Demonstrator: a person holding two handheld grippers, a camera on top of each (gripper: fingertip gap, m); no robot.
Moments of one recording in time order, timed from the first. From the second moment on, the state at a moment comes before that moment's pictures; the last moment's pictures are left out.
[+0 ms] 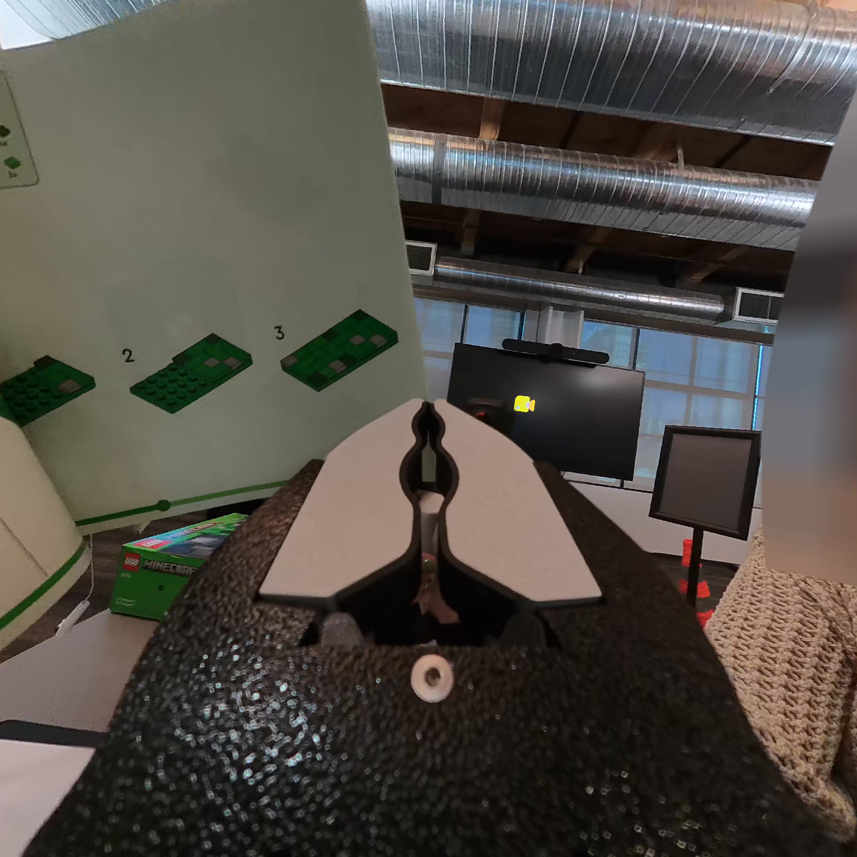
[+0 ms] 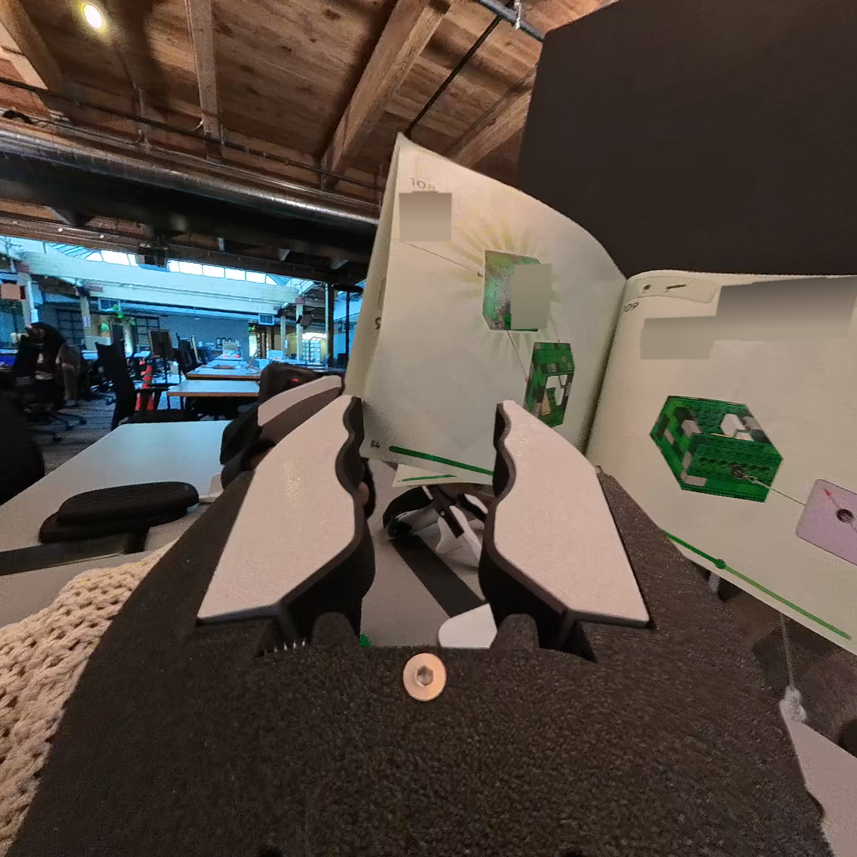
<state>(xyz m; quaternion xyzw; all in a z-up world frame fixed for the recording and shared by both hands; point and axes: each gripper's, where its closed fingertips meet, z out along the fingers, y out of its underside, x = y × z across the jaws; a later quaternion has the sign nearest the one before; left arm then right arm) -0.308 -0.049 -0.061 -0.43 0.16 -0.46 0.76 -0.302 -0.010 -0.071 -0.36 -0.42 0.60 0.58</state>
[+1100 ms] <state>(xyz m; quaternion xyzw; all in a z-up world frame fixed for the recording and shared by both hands) -0.383 -0.079 -0.064 -0.38 0.09 -0.42 0.82 -0.281 0.041 -0.067 -0.42 -0.30 0.59 0.62</state>
